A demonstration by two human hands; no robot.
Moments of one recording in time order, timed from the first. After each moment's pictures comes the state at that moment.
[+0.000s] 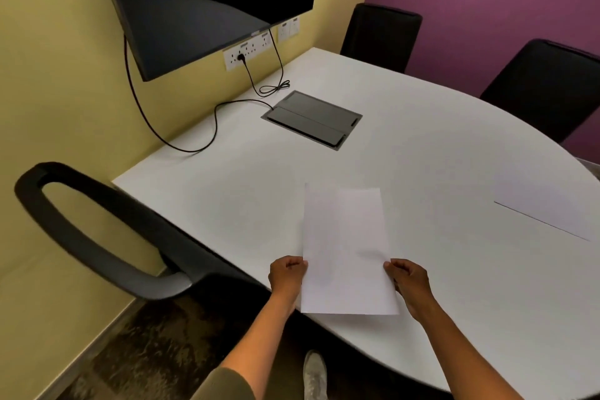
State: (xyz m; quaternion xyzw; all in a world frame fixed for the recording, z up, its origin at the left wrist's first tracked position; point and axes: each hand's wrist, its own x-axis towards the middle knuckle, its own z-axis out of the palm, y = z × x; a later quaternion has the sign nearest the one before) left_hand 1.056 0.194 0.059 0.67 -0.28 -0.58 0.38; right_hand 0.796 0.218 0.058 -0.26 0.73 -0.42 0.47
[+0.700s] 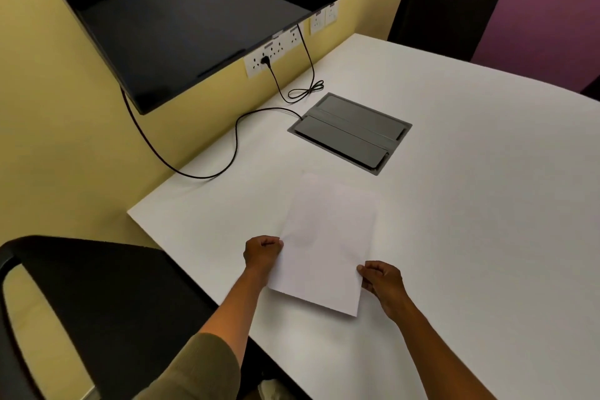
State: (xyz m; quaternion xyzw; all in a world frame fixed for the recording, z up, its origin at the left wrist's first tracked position) left_hand 1.123 -0.048 0.062 0.76 -0.27 -0.47 0.37; right_hand 0.860 -0.019 0.013 -0.22 0.66 -0.38 0.61
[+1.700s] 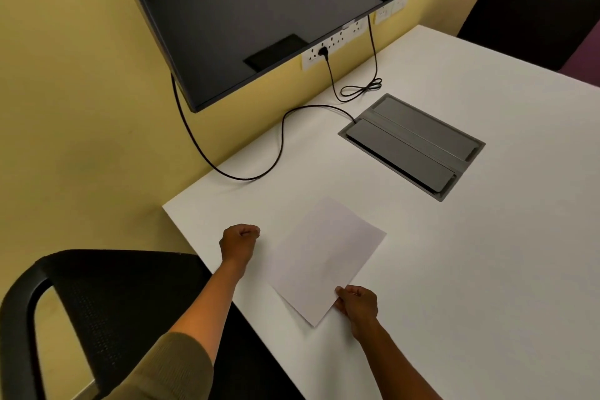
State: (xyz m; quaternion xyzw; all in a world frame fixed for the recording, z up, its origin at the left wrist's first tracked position) left_hand 1.292 -0.120 0.047 0.80 -0.23 -0.40 0.40; right_hand 1.037 -0.073 -0.039 -0.17 0.73 -0.30 0.59
